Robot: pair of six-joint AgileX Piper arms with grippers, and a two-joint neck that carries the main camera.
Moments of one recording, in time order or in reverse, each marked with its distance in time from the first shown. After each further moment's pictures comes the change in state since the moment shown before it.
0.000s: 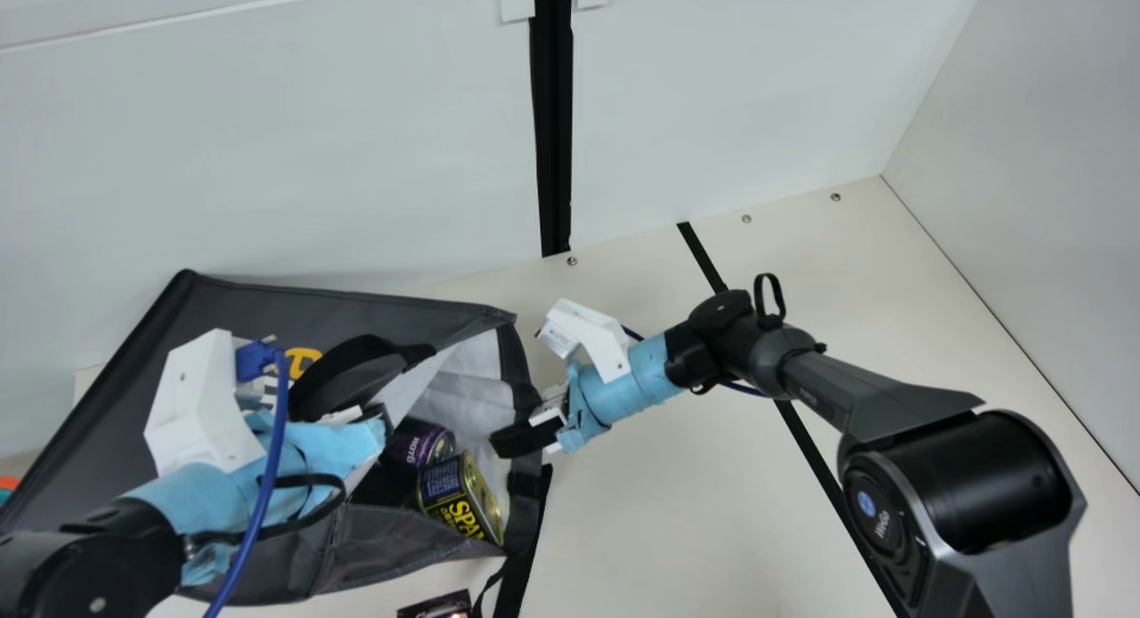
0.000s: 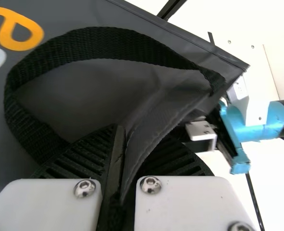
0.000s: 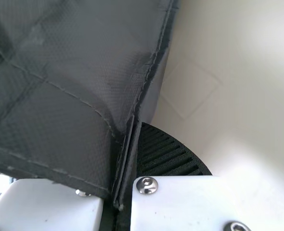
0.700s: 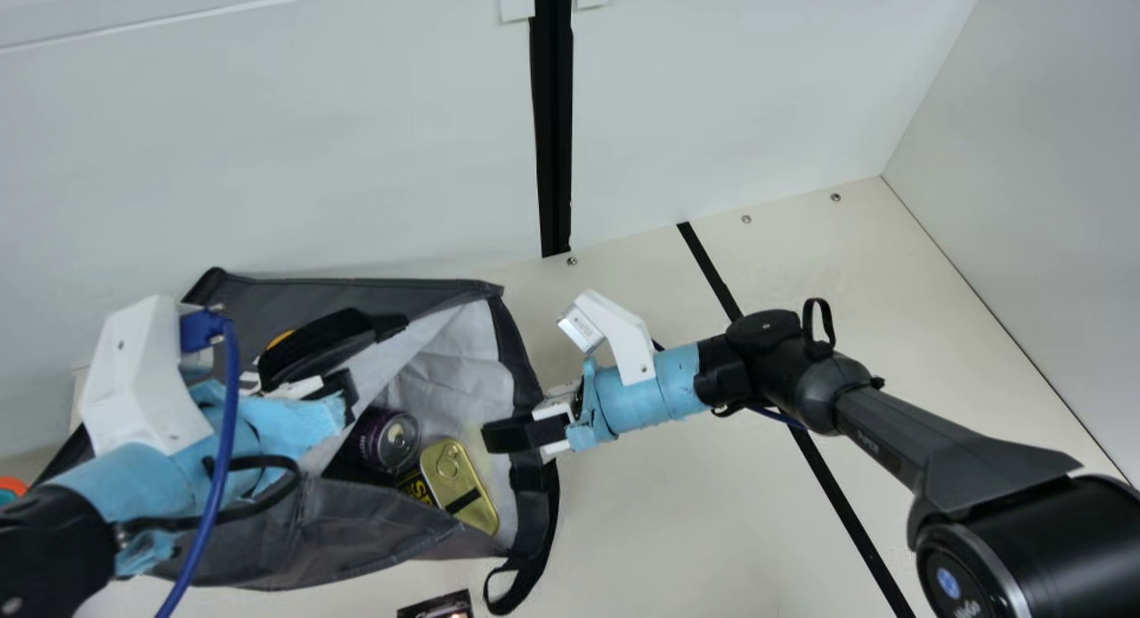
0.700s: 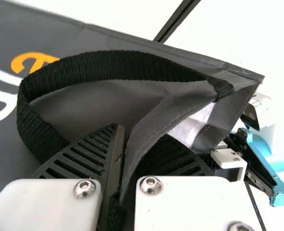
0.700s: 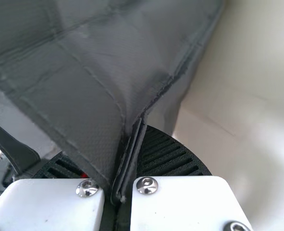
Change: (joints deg) left arm 2.8 -1.9 -6.1 0.3 2.9 4.9; right arm -0.1 -11.4 9.2 10.5 1.5 4.0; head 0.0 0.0
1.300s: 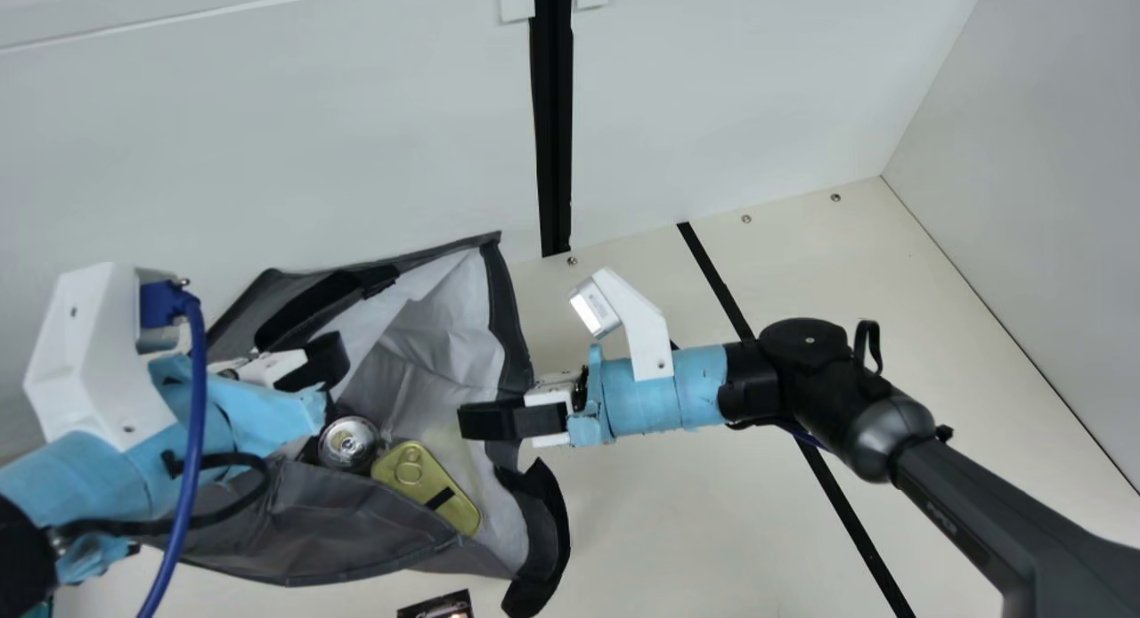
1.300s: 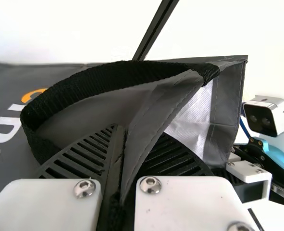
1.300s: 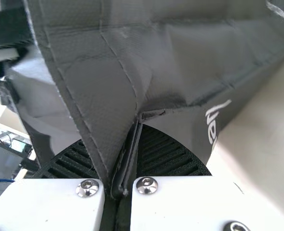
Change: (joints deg) left arm -0.1 -2.4 -3.8 -3.9 -0.2 9.2; right arm 1.5 -12.9 3.7 7.7 0.2 7.8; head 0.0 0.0
